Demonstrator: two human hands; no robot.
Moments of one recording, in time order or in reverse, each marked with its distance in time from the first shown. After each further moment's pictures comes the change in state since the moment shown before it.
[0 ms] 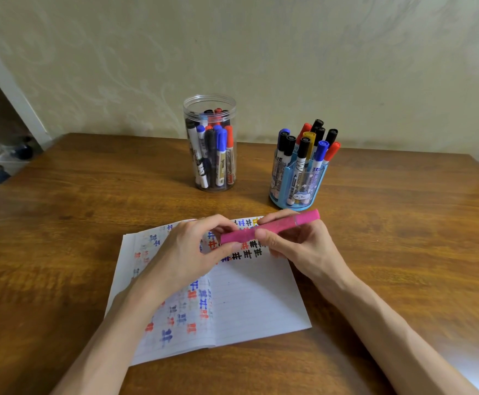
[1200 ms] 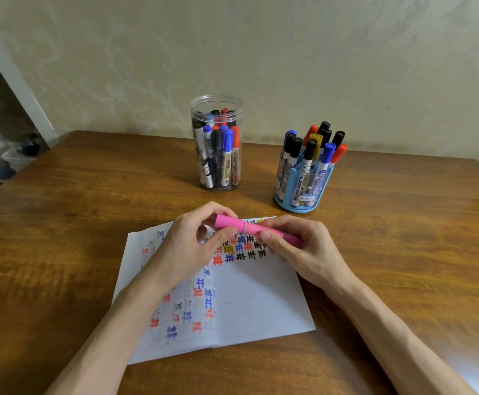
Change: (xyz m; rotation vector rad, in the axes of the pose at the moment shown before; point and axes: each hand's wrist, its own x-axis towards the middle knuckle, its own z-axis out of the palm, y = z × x) left_hand 0.004 0.000 -0.005 -0.133 0.098 -0.015; right_hand 0.006 0.013 -0.007 -0.233 -0.104 -0.094
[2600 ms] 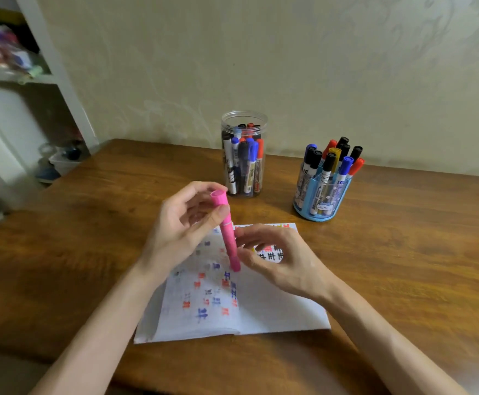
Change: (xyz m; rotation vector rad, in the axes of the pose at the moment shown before) left_hand -0.025 0.039 -0.051 -0.354 0.229 -0.014; right_hand 0.007 -0.047 0.047 -0.218 -0.254 -0.126
